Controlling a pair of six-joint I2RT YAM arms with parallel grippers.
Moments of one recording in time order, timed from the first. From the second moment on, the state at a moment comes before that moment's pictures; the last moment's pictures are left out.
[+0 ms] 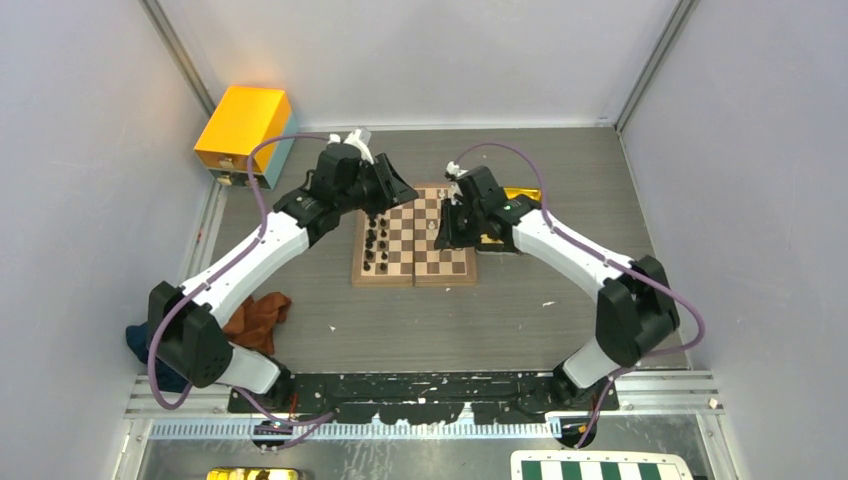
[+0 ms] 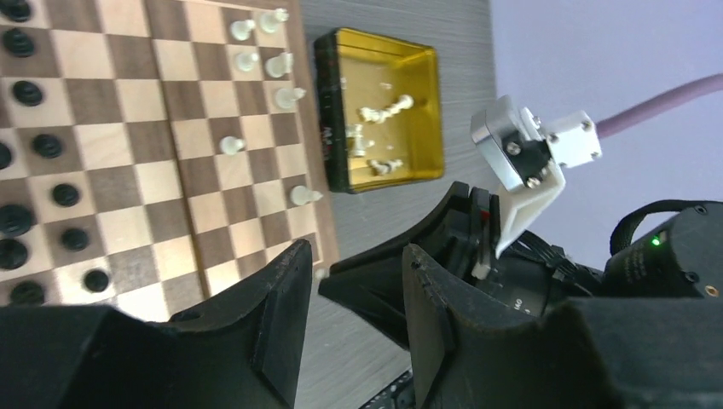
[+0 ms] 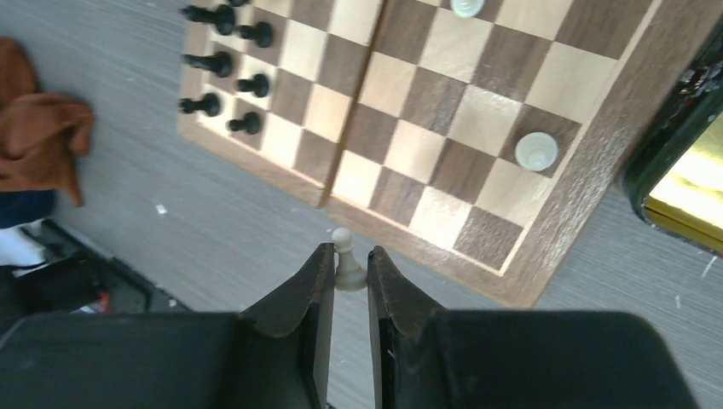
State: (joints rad) left arm -0.56 1.44 1.26 -0.28 0.17 -0.82; right arm 0.58 1.51 1.17 -0.49 -0.23 0.46
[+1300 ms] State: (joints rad) left arm -0.53 1.36 1.18 -0.45 0.05 -0.74; right arm 0.71 1.98 1.56 -0.56 0.19 0.45
